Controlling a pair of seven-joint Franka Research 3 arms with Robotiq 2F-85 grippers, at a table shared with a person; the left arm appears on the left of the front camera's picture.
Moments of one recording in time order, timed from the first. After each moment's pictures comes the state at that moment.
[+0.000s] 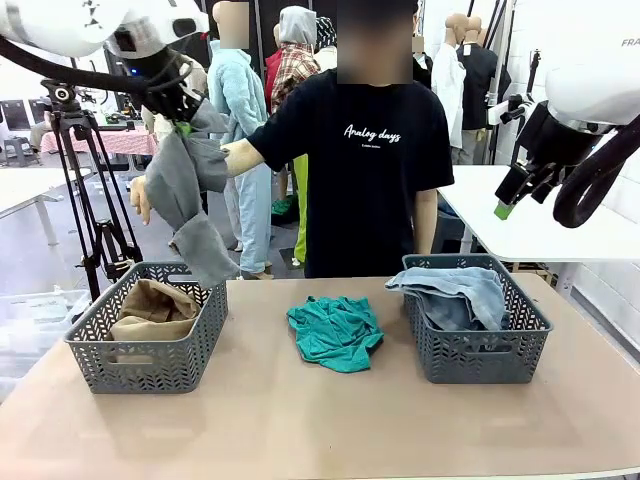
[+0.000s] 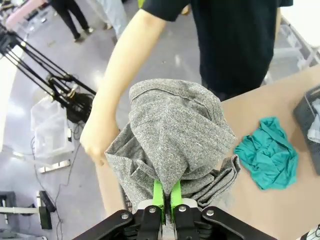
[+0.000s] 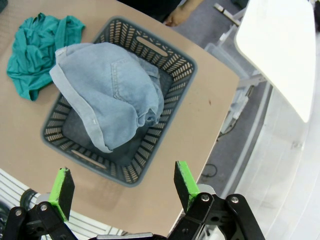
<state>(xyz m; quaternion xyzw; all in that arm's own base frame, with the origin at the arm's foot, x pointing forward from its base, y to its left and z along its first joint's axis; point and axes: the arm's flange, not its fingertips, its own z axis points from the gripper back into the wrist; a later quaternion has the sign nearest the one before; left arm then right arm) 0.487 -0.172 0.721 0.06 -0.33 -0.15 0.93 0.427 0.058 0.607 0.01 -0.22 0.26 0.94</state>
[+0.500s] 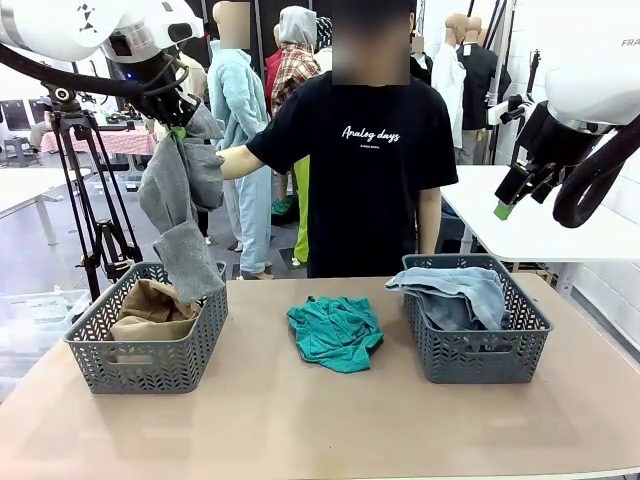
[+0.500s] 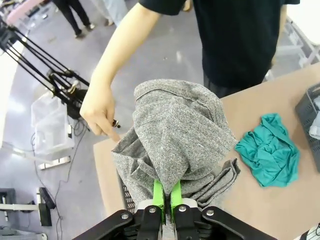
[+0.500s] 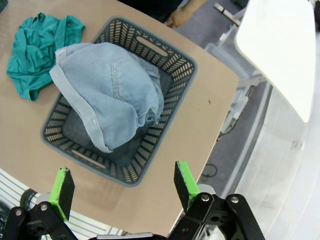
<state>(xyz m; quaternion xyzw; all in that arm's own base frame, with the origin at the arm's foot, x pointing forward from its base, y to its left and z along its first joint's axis) 0.484 -0.173 0.715 0.06 -0.33 -0.15 0.93 0.427 0.058 0.607 0.01 -0.22 0.26 0.94</state>
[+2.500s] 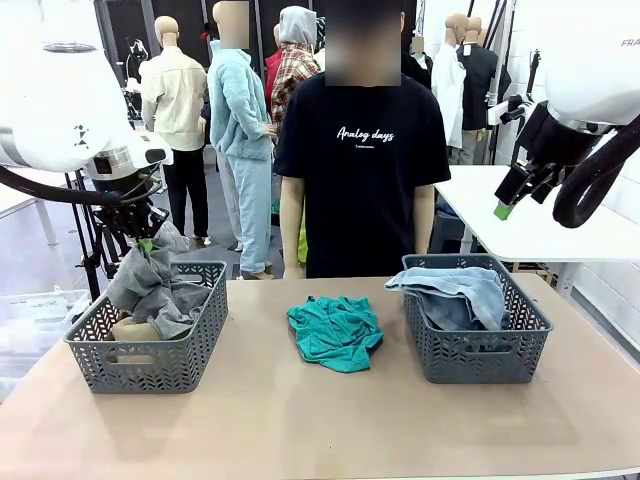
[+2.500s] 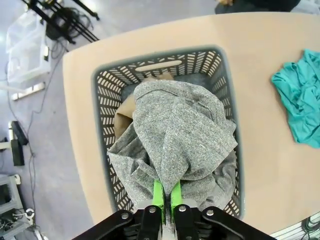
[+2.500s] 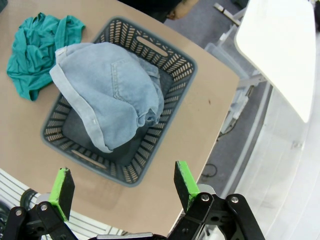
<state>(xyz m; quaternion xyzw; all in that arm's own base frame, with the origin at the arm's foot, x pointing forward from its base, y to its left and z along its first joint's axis) 0.500 -0.094 0.536 0.04 -0.15 -0.08 0.98 0.427 0.058 0.607 0.01 -0.22 0.26 0.94</state>
